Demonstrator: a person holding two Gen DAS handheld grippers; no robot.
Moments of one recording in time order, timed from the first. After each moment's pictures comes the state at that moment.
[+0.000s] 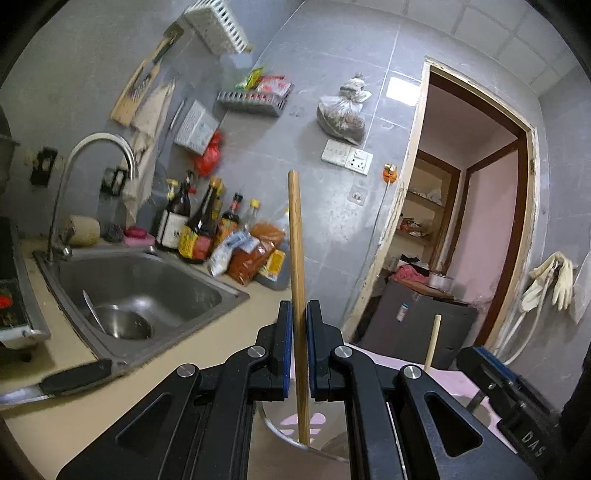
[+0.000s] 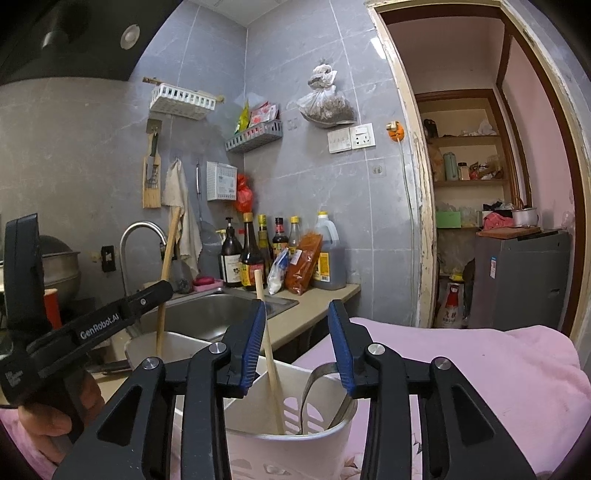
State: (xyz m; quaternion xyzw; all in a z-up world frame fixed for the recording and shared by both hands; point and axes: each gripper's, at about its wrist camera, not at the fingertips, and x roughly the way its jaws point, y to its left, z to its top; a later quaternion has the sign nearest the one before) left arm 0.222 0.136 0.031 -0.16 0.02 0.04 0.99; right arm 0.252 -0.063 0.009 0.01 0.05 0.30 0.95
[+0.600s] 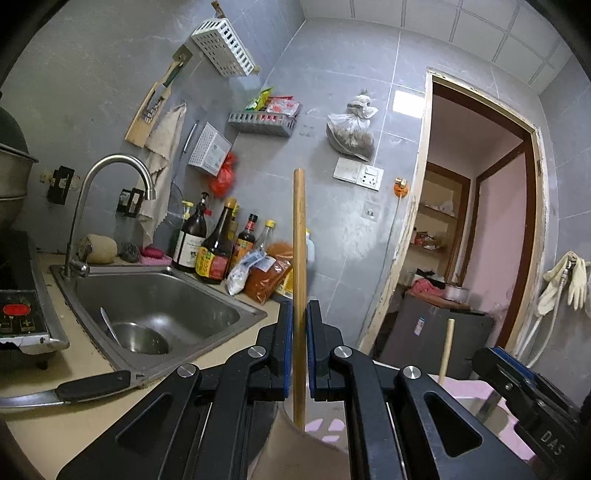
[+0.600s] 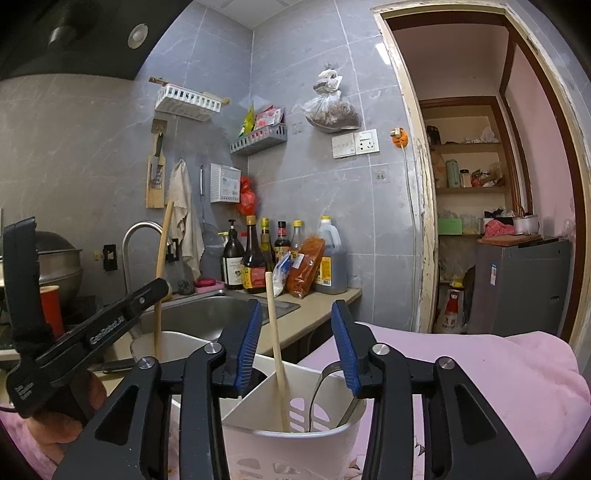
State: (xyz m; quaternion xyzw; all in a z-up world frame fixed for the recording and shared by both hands) left arm 0.216 0.139 0.025 -0.16 0.00 0.07 0.98; right arm 0.246 -0.060 0.008 0.00 0.04 0.31 0.95
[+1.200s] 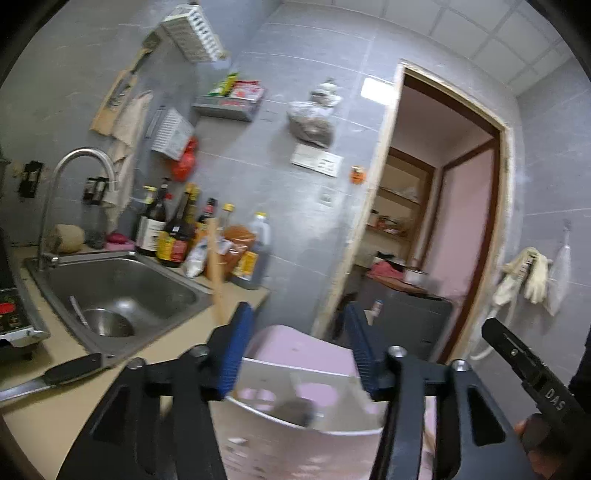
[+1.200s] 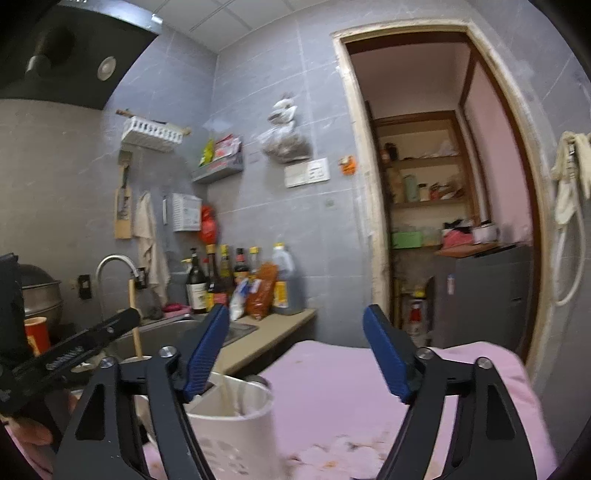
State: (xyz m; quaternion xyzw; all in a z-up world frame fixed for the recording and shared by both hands) left arm 0.189 0.104 0.054 -0.16 0.03 -0.02 0.99; right arm 0.215 -0.132 0.043 0.03 0.01 0.23 0.97
